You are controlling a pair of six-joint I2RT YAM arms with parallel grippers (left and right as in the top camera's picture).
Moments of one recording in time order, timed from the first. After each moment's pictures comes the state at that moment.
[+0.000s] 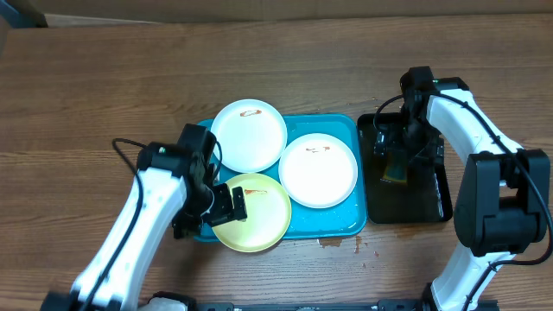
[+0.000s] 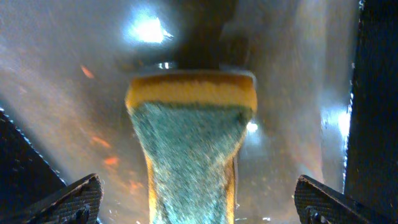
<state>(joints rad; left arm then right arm) -0.24 1.36 1.03 -1.32 0.21 -0.49 0.07 1.98 1.42 -1.09 0.00 0.31</state>
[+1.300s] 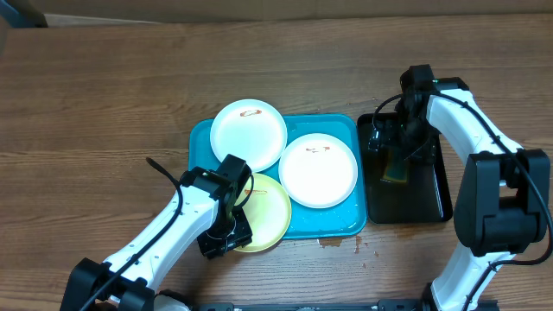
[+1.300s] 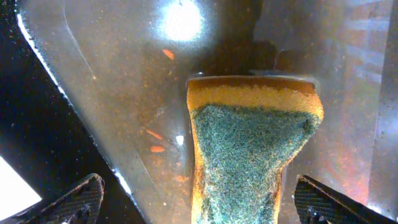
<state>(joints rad) -0.43 1.45 0.81 -1.12 0.15 -0.85 0.07 1.98 1.42 -1.06 -0.12 0.31</state>
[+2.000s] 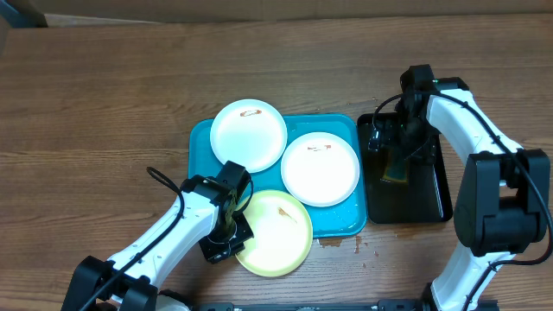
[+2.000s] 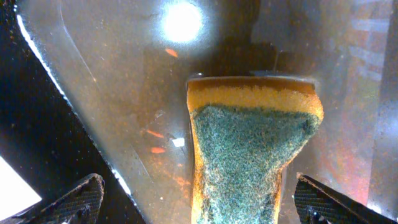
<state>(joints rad) -0.44 1.45 0.73 -1.03 0.18 -0.92 0.07 1.98 1.42 -1.06 -0.12 0.31</state>
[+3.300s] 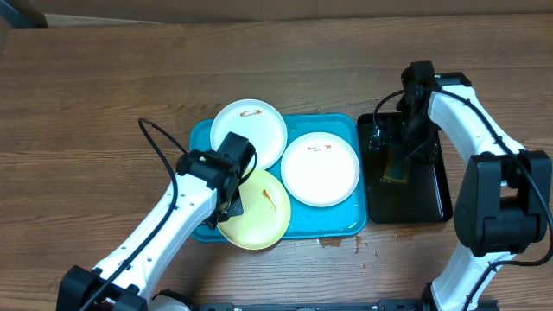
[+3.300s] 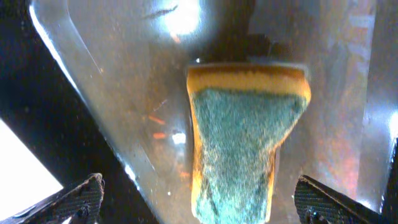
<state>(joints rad) -0.44 1.45 0.97 -1.15 -0.21 -0.68 0.07 1.98 1.45 -1.11 -0.12 0.30</state>
